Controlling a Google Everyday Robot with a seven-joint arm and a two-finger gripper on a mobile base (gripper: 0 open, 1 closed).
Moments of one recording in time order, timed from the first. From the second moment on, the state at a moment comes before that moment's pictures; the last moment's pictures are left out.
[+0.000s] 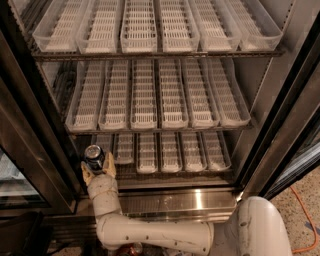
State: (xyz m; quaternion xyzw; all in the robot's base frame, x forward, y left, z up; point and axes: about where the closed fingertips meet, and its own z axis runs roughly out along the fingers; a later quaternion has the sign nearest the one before) arm 0.623 0.209 0.604 -0.19 0.64 0.03 0.74
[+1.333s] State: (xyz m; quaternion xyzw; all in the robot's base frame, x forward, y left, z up) arm 0.648 0.215 0.598 -0.15 0.65 0.05 0.74
